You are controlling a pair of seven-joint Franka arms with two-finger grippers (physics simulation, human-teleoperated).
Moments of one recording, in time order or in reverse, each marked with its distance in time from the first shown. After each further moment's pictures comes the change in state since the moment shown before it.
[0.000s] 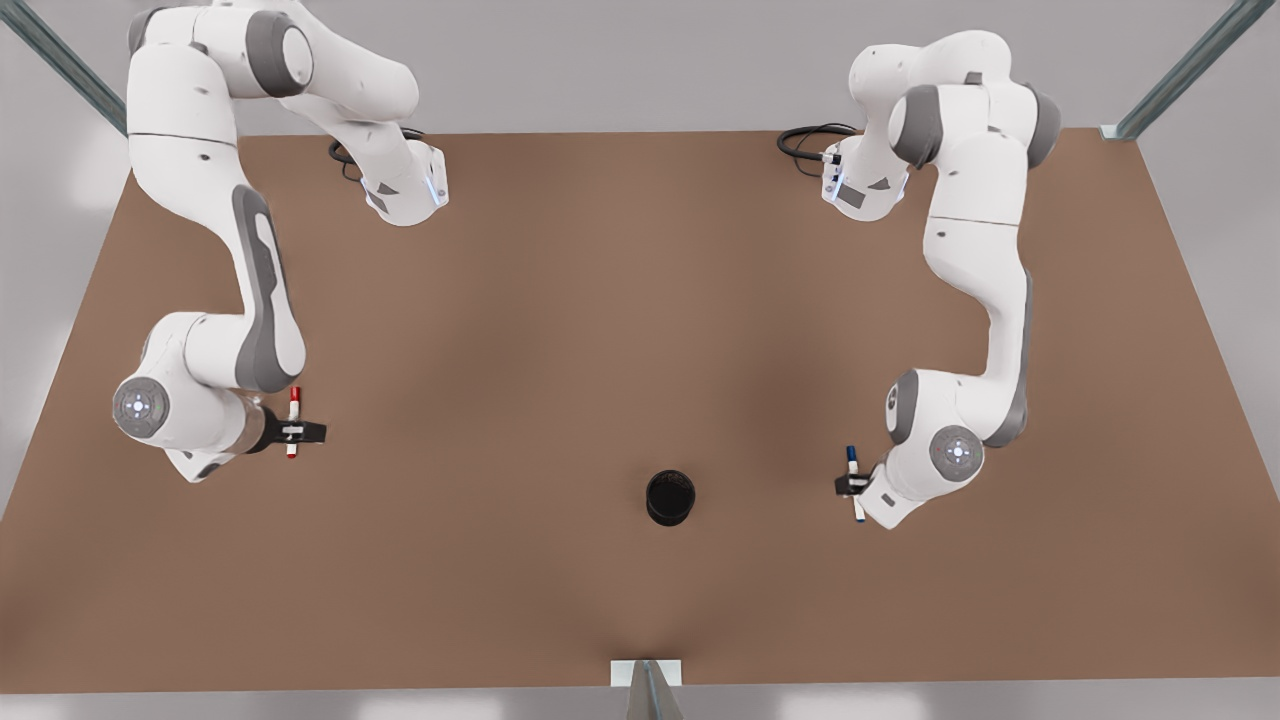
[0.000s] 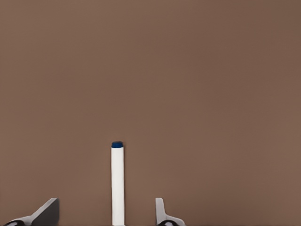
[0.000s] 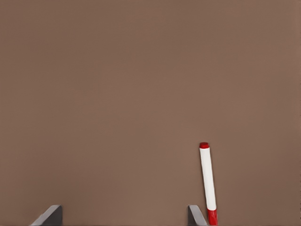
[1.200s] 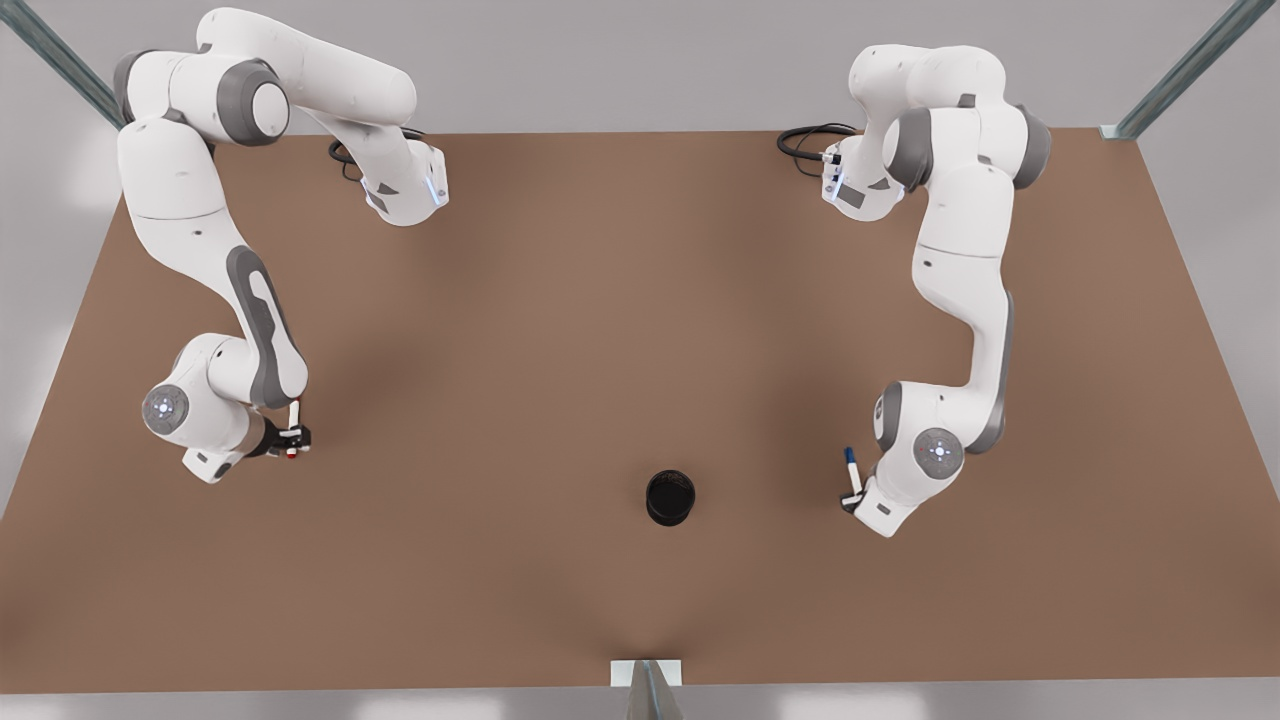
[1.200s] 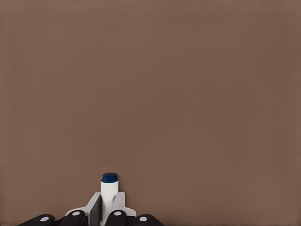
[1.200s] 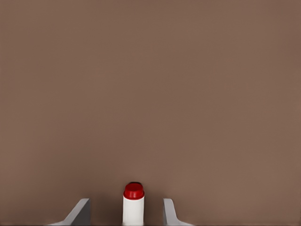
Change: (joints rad) left arm 0.004 0.077 0.003 -0.007 0.018 0.190 -0.119; right arm -0.141 0.159 0.003 -0.184 -0.041 0.418 -0.324
